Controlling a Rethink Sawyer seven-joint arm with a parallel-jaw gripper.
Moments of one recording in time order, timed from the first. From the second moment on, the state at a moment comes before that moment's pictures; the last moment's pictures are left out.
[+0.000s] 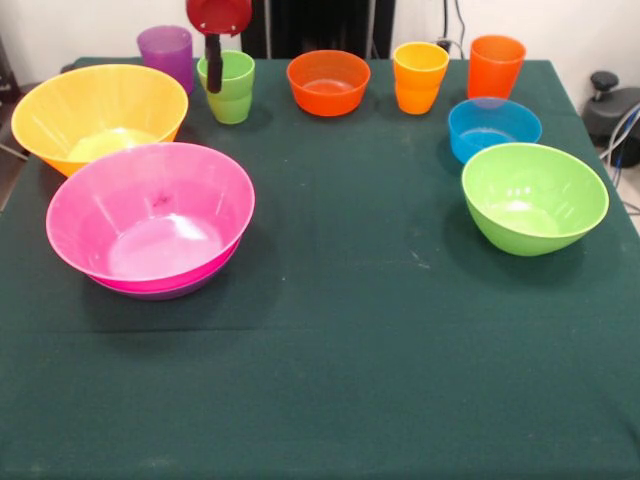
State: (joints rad) arm -0.08 -0.55 -0.49 1.67 0.50 0.56 2.42
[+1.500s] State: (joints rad) arm 0.08 -0.28 -0.64 1.33 0.66 0.84 3.15
